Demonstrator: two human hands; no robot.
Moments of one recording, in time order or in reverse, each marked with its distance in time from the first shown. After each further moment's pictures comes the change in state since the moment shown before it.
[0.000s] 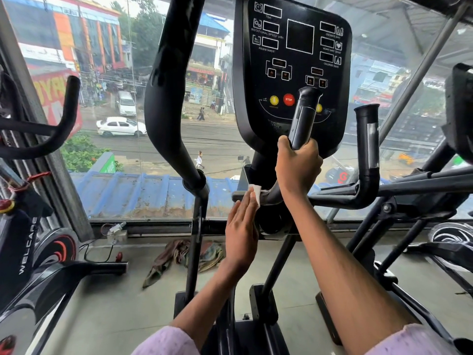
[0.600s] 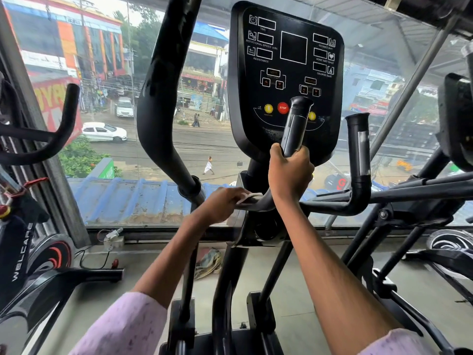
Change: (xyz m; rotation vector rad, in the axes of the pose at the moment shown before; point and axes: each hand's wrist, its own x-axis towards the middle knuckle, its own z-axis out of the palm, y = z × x) left_hand 0.101 -0.036 -0.050 0.011 -0.630 -0.026; right_hand -0.002 -0.007 -0.004 -0.027 -0.001 0.034
